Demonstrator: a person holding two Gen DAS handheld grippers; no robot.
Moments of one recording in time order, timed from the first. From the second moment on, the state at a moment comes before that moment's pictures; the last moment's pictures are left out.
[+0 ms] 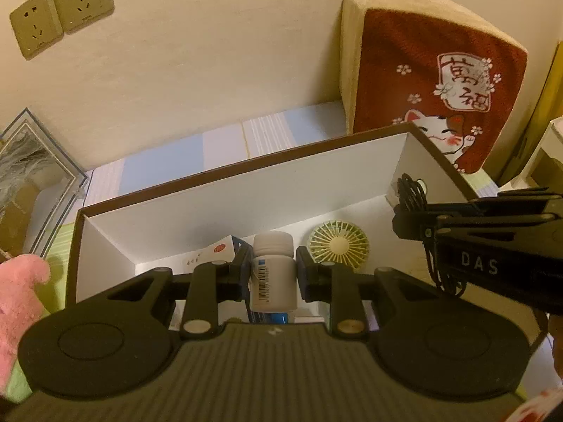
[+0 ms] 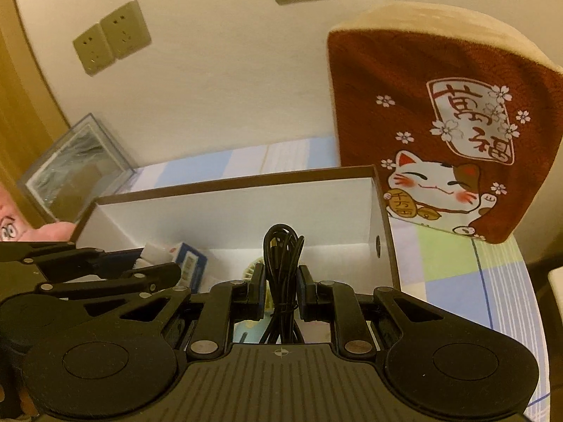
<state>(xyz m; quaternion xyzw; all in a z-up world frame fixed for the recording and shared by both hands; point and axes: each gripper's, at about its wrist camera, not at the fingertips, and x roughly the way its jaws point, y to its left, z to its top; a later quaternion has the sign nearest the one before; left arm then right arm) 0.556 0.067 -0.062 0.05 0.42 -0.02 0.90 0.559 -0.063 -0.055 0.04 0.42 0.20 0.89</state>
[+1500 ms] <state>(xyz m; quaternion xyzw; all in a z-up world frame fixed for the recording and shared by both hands) 0.547 0.079 -0.050 0.03 0.41 -0.02 0.91 0.520 -0.089 -0.043 0.05 0.40 0.21 0.89</state>
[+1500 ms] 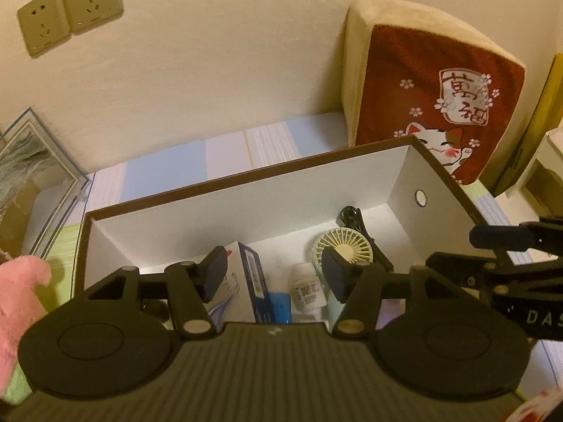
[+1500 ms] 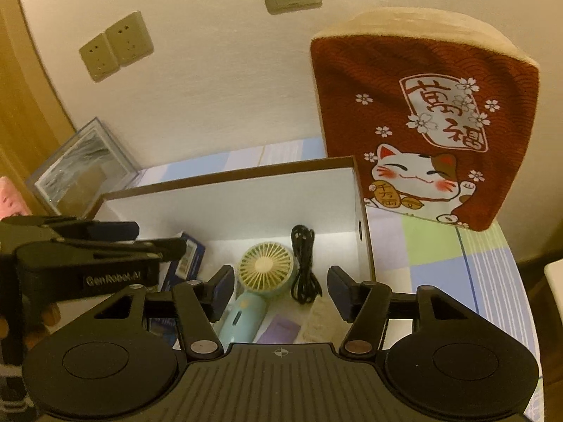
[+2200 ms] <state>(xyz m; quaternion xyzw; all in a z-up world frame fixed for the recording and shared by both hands) 0.393 0.063 0.001 0.00 0.39 0.04 0.92 0.393 -0.128 -0.010 0.05 0.37 0.26 0.89</state>
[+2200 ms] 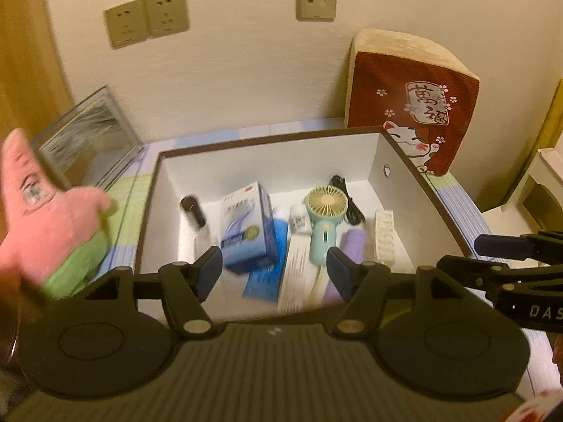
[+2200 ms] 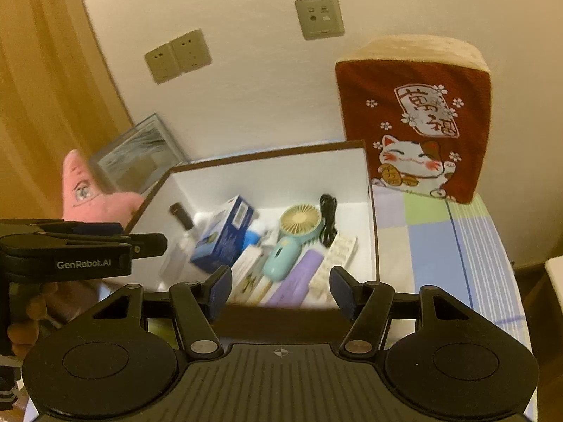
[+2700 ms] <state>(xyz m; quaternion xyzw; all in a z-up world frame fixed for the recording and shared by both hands) 0.239 0.002 0.008 0.00 0.38 0.10 0.92 0.285 -0.176 -0.017 0.00 0.38 0.29 0.88</state>
